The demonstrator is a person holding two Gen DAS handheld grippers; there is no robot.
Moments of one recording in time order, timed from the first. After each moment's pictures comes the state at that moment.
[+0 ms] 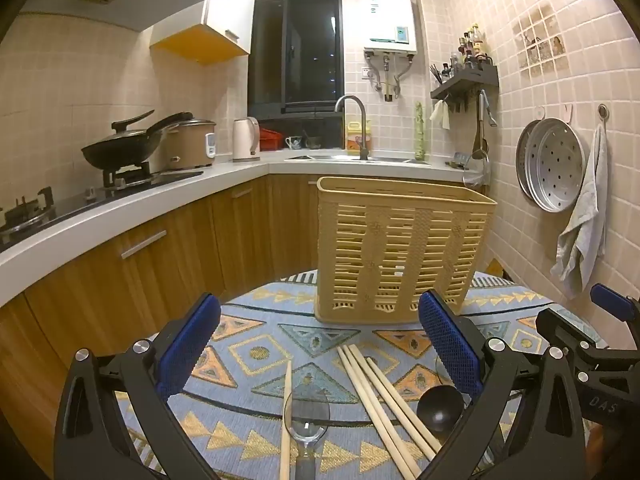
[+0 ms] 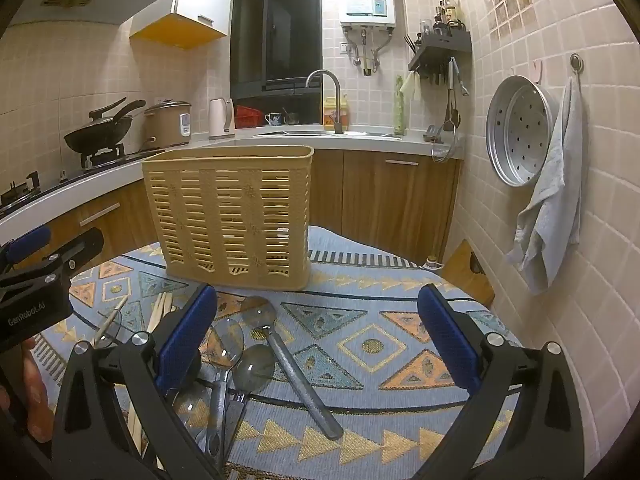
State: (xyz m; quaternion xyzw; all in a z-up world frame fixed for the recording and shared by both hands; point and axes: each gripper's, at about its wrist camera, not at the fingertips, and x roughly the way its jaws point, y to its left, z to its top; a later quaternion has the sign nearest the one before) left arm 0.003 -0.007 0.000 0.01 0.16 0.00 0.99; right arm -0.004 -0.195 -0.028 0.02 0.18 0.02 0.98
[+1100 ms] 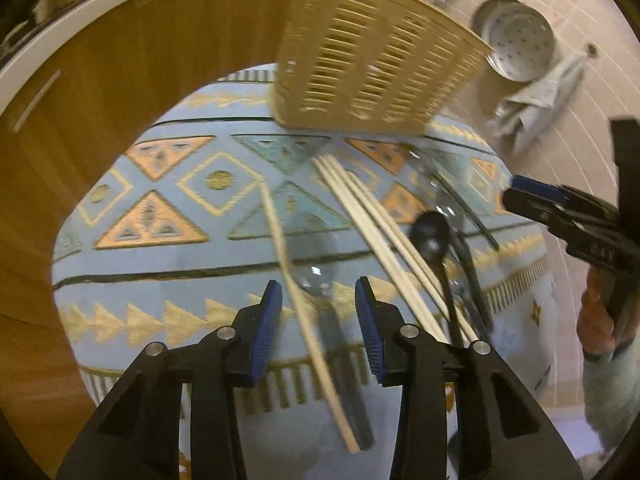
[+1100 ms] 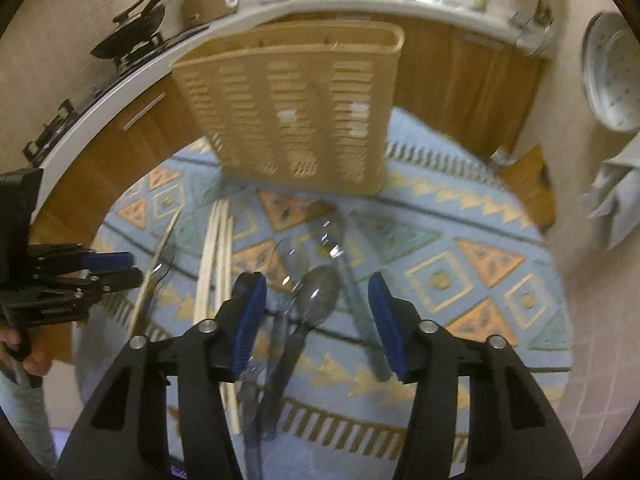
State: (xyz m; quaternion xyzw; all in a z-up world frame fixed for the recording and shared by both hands) left arm 0.059 0.061 -0.035 -0.01 0.53 -0.20 0.82; right arm 0.063 -0.178 -0.019 0.03 0.48 0.17 0.86
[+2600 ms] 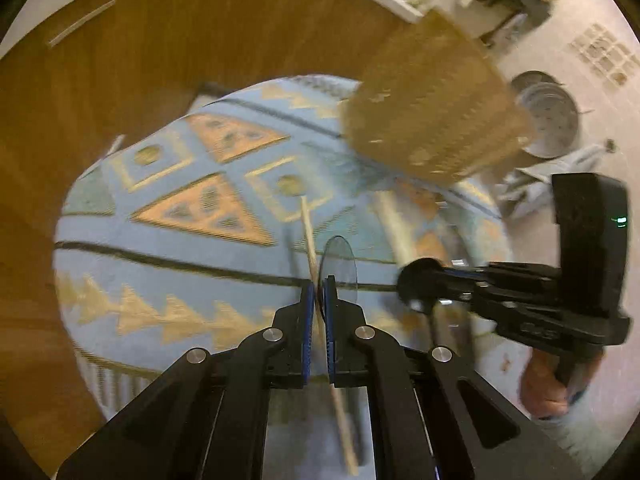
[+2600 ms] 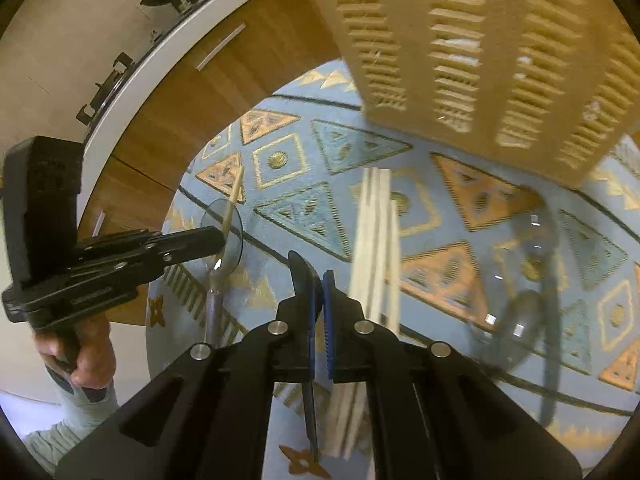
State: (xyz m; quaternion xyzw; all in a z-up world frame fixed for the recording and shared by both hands) left arm 0.068 0.131 -0.037 -0.16 0.54 -0.16 0.81; right arm 0.112 -0.055 -0.056 0.04 0.57 0.30 0.77
